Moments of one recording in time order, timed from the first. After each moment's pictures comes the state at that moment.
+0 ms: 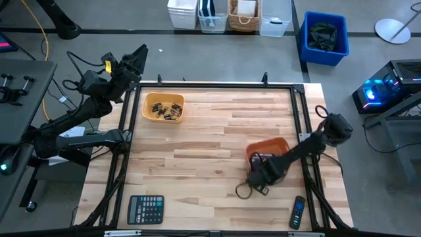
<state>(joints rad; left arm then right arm) 0.56 0.80 0.86 0.47 -0.20 -0.52 0.53 1.72 0.98 -0.94 -0.14 1.12</state>
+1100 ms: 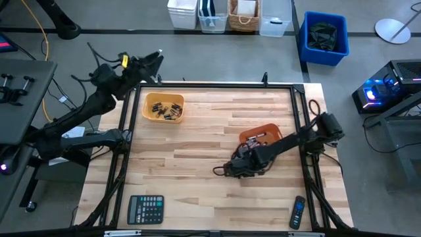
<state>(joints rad) 0.68 0.86 0.86 0.26 -0.03 -0.47 0.33 1.80 1.11 -0.59 -0.03 1.81</state>
